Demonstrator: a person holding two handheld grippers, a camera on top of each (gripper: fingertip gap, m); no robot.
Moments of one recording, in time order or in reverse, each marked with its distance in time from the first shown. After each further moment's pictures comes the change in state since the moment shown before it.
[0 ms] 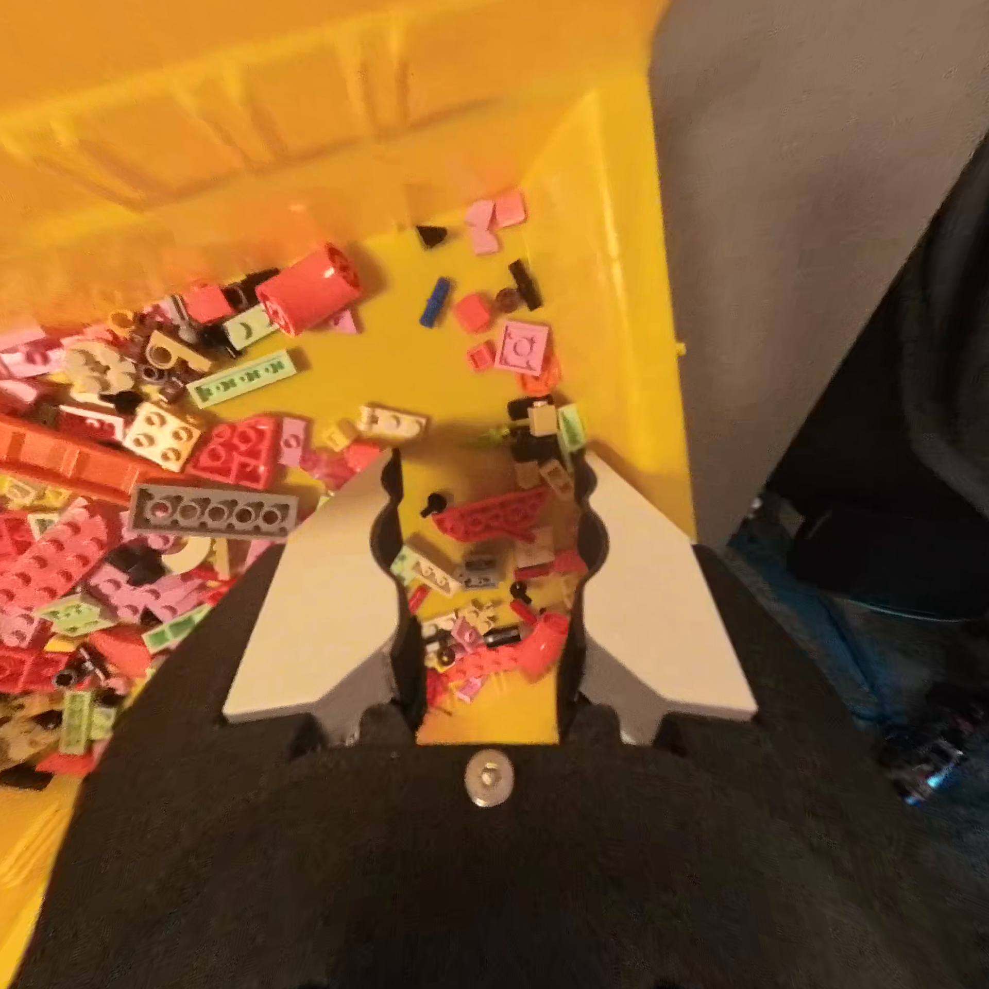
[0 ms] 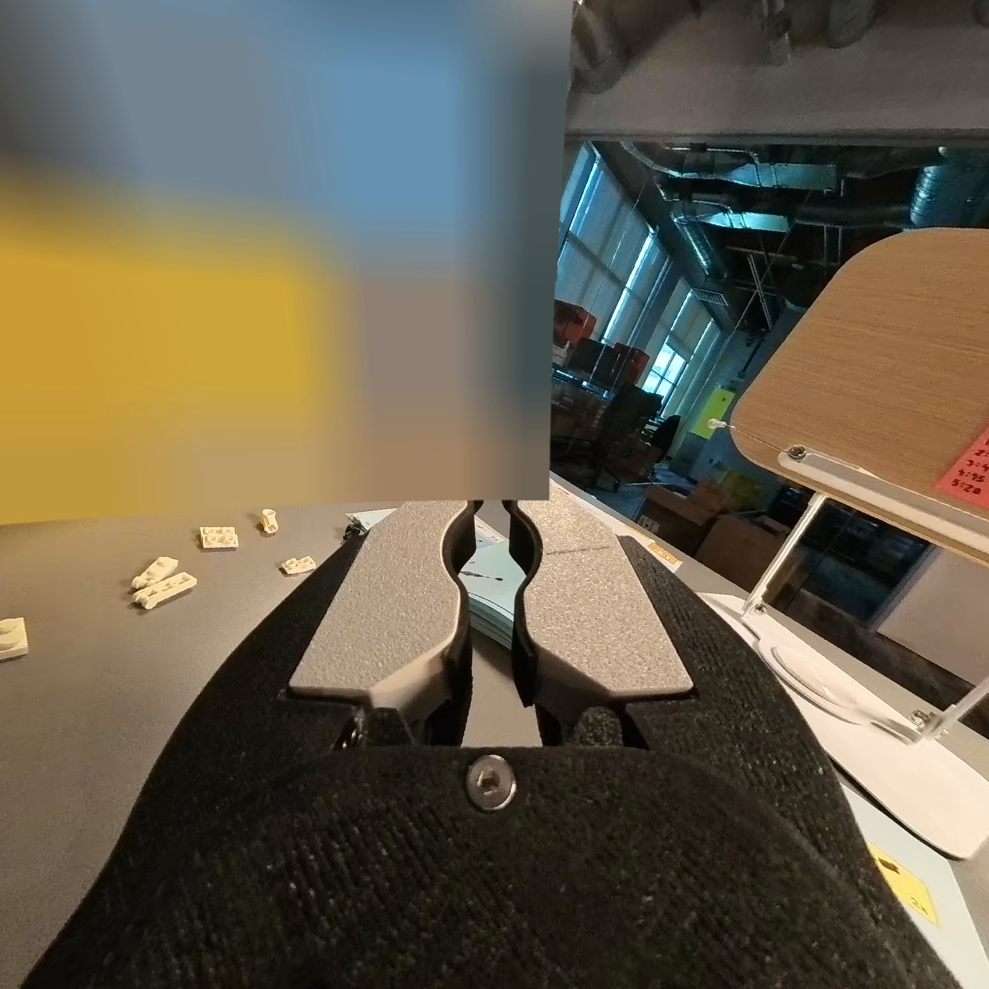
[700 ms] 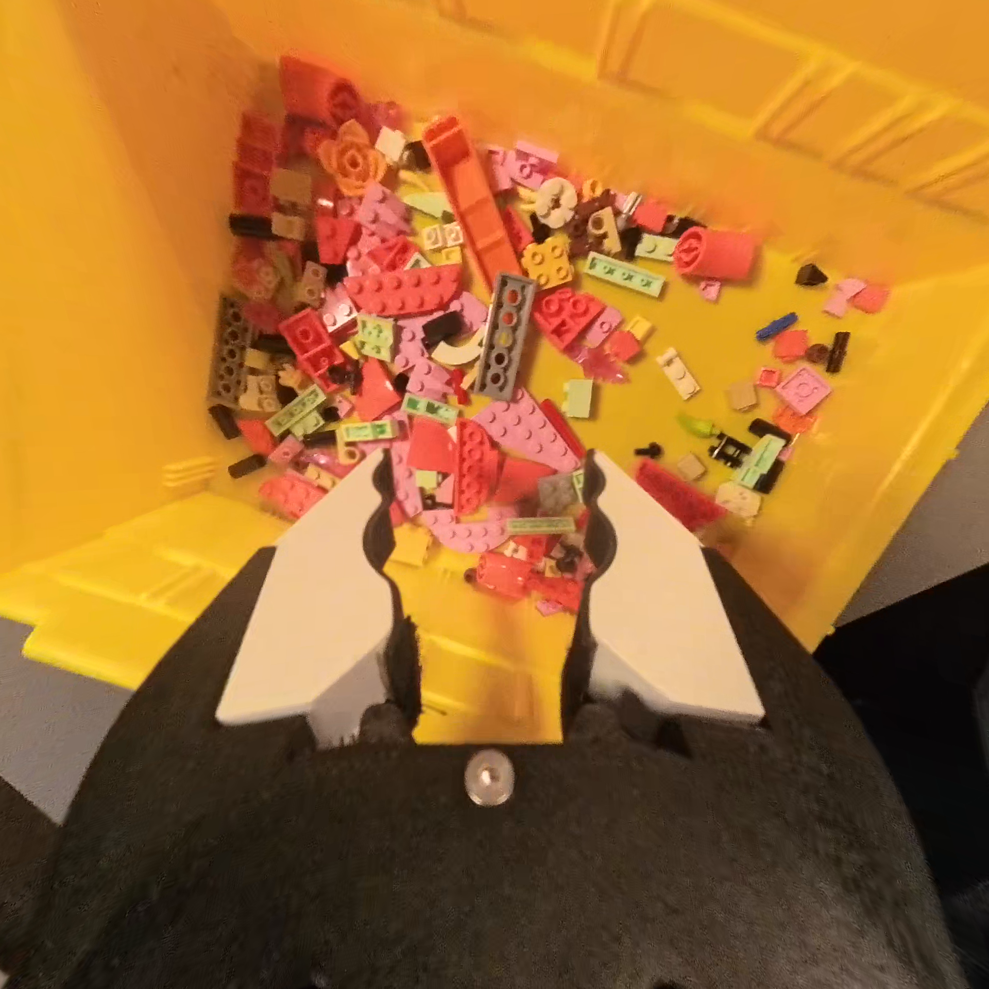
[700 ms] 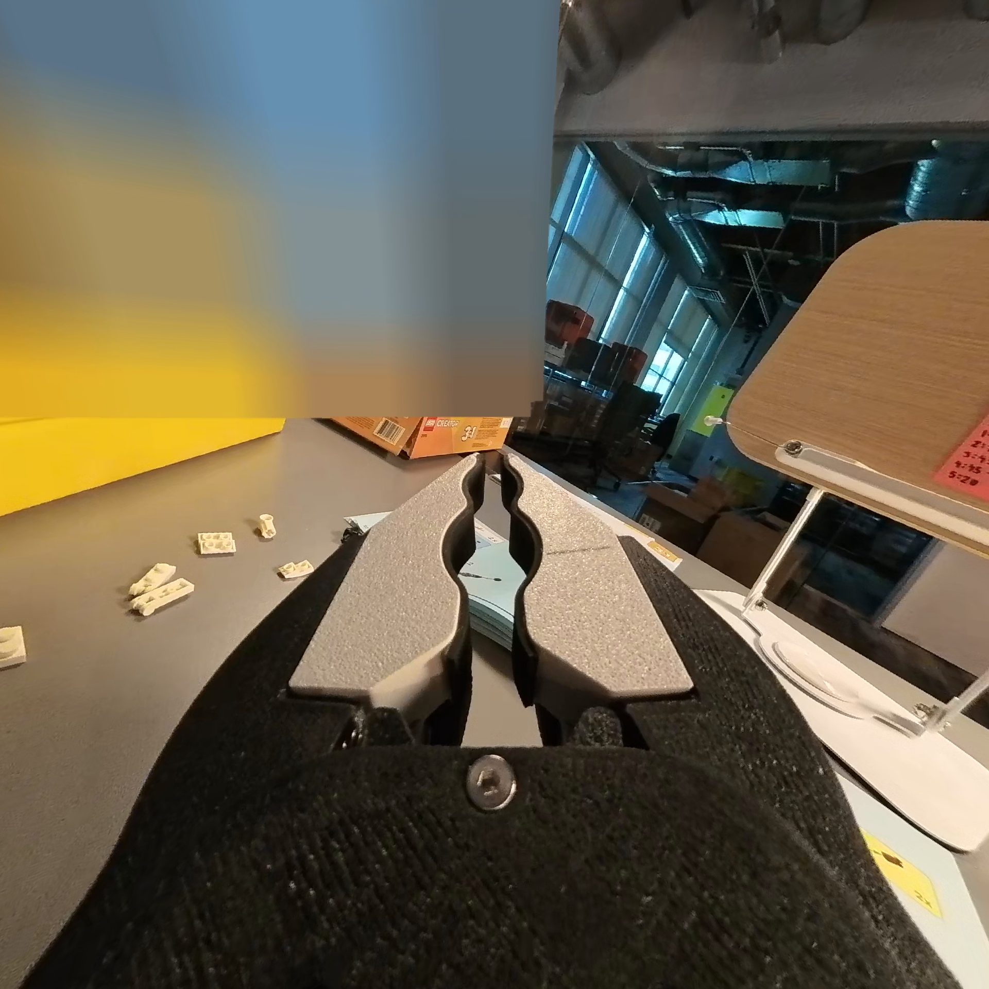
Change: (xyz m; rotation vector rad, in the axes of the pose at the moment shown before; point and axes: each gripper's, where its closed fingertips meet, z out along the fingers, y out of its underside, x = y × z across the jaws) left arm -0.075 0.047 -0.063 0.106 -0.378 -0.517; right arm 0.002 0.000 0.000 0.004 0.009 0.017
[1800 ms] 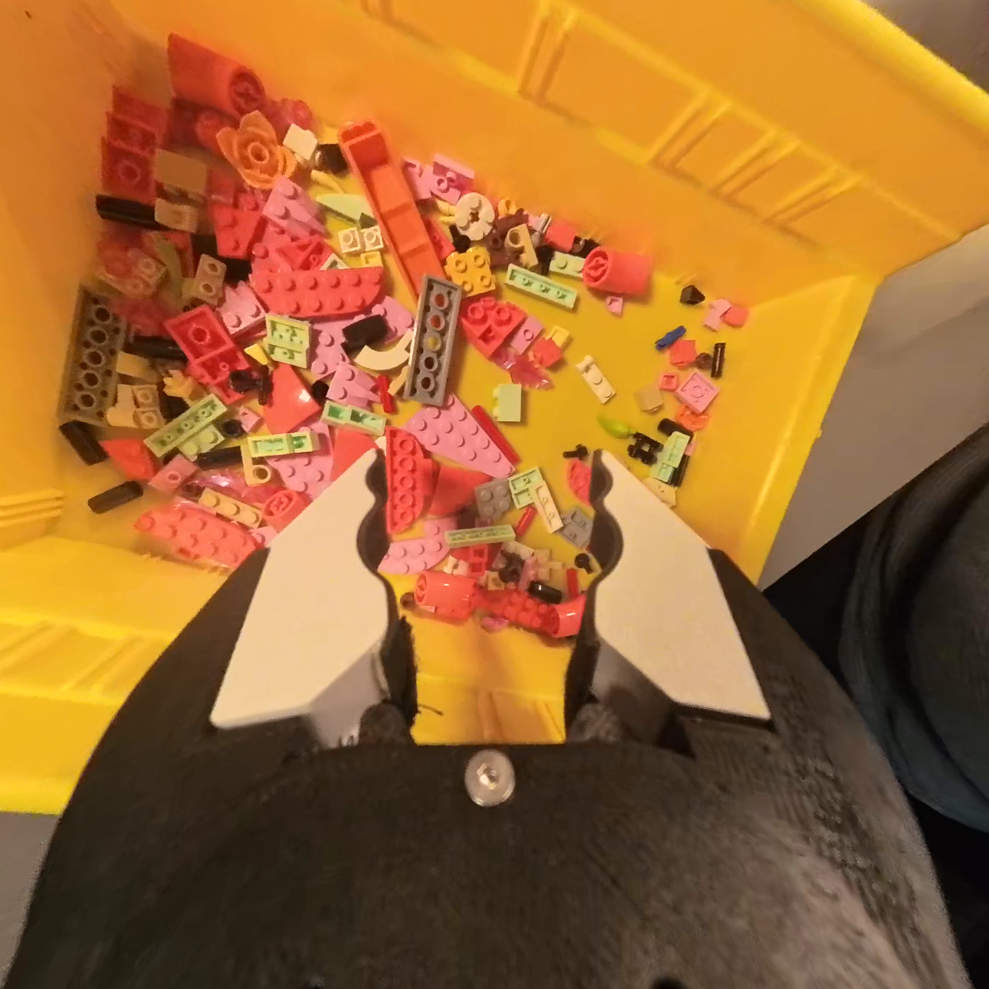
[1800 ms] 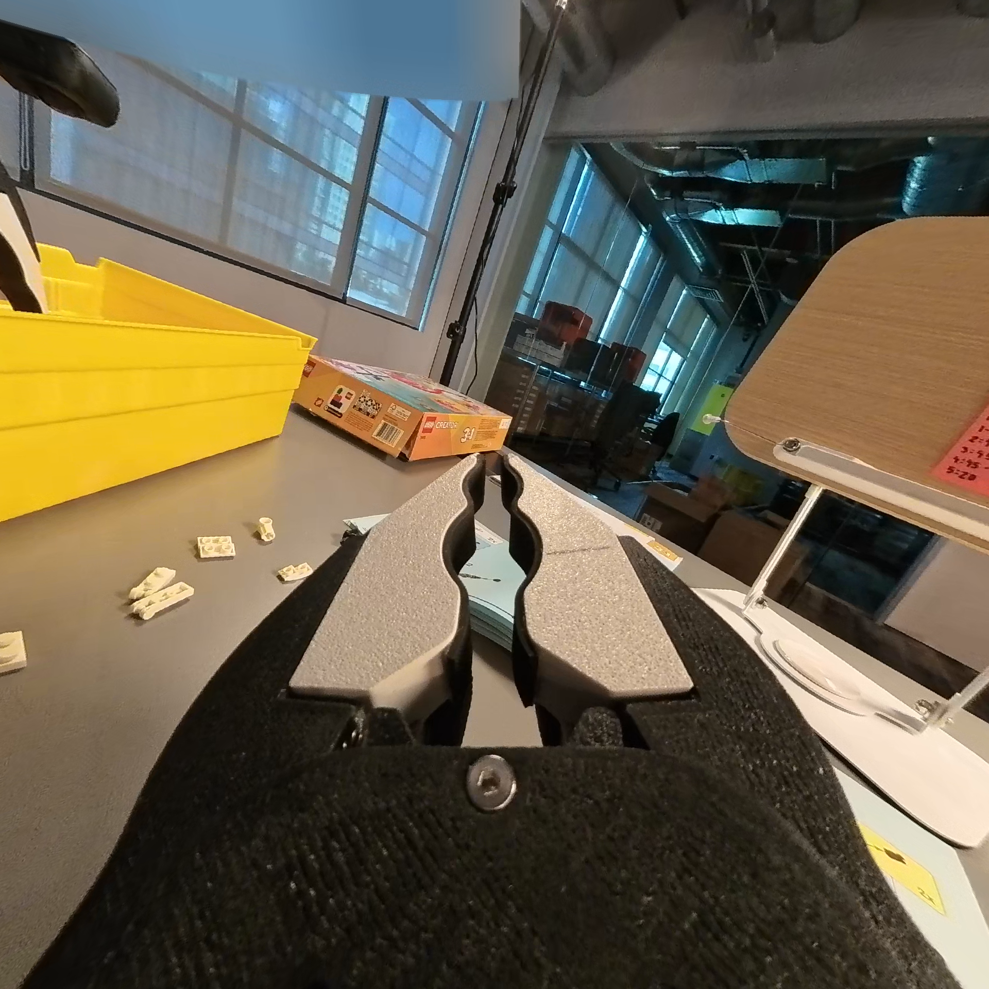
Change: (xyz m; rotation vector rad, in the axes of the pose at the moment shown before) left arm 0.022 0.001 0.003 0.107 0.248 -0.064; right arm 0.001 0.000 0.000 0.003 0.005 0.011
